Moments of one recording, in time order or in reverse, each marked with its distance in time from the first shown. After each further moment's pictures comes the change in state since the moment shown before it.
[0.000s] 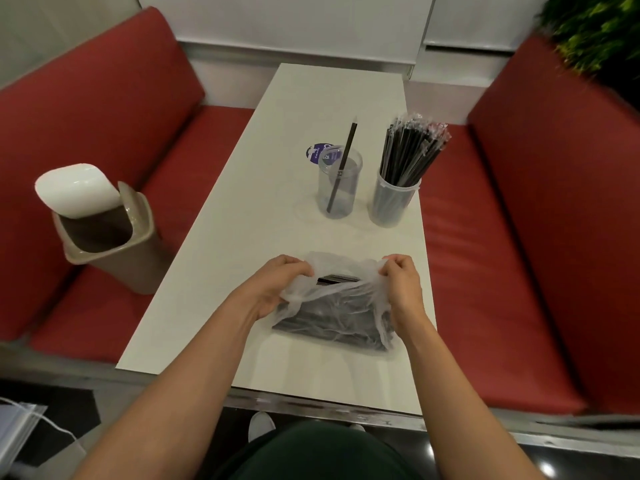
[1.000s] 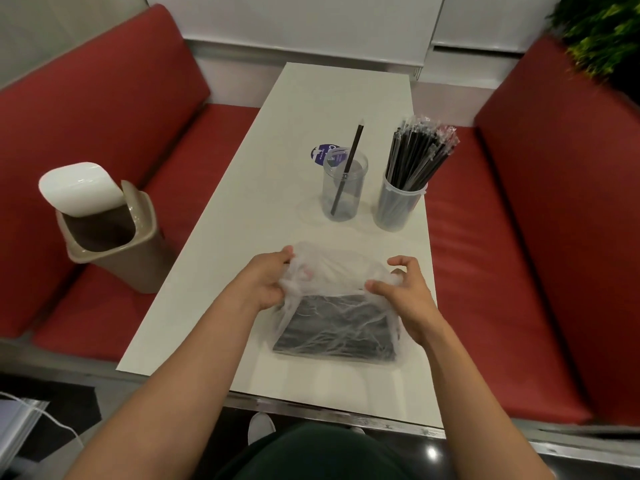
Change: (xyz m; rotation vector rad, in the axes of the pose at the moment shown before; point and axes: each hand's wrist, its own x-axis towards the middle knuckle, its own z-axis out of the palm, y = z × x) left_hand 0.004 0.019 -0.010 -0.483 0.033 -0.111; right_hand 0.016 0.010 -0.018 -0.160 -0.254 0.007
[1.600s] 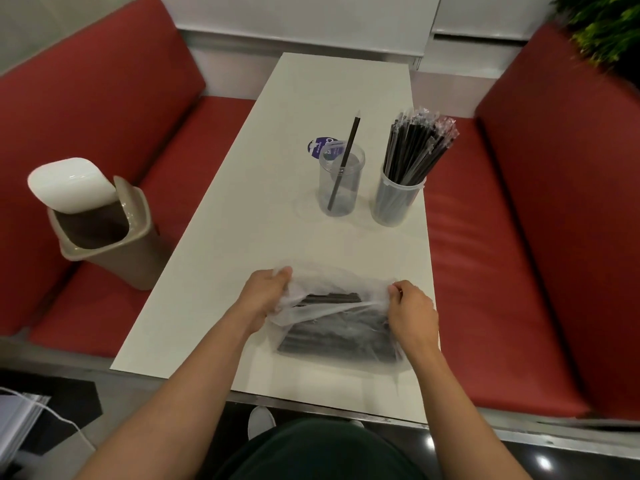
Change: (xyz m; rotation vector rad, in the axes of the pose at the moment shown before) left_hand 0.015 -0.041 -0.017 0.537 0.194 0.185; right_hand 0.000 0.041 -0.003 -0.793 0.354 -0.120
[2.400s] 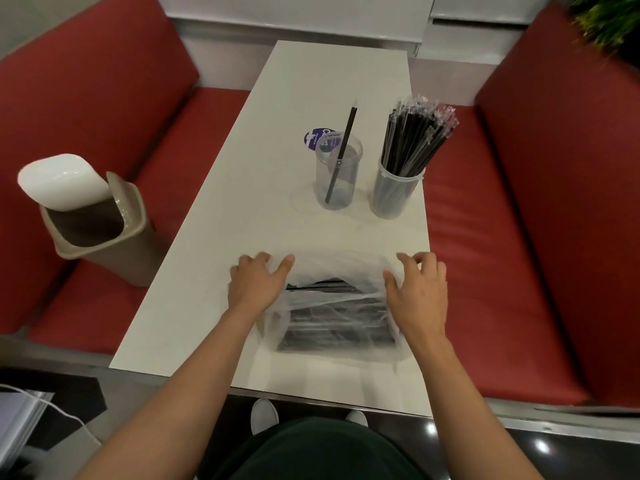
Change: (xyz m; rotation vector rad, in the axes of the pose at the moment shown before) left_hand 0.004 -0.002 -0.004 0.586 0.246 0.251; right_hand 0.004 -0.008 -0.016 -0.106 0.258 -0.280
